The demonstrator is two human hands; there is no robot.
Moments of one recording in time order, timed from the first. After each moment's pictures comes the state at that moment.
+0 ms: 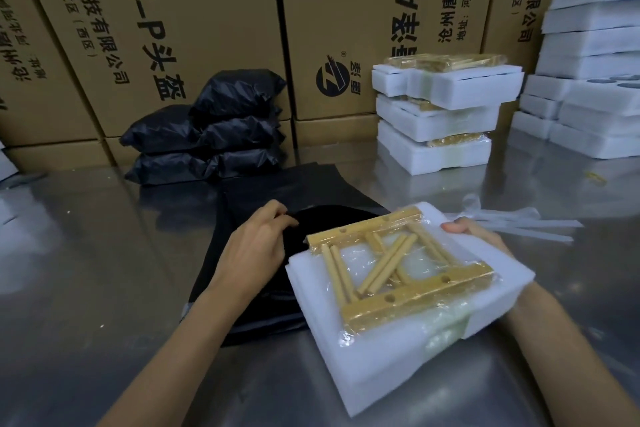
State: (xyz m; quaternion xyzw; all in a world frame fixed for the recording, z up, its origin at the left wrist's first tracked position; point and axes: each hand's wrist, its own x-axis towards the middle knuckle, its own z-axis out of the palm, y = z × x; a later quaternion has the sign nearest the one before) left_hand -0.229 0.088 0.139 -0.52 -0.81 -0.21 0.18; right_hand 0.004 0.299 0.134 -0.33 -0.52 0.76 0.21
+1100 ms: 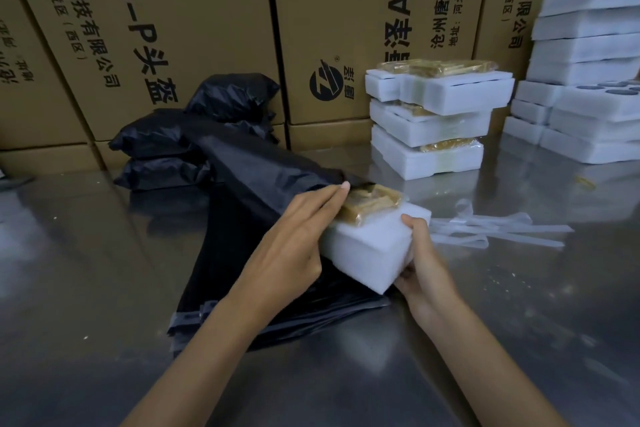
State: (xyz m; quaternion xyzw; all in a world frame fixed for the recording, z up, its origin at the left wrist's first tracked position) left_hand -0.186 0.111 0.156 -0.64 -0.69 -0.29 0.19; right_hand -0.052 0.251 0.109 -0.32 -0.40 0.78 0.36
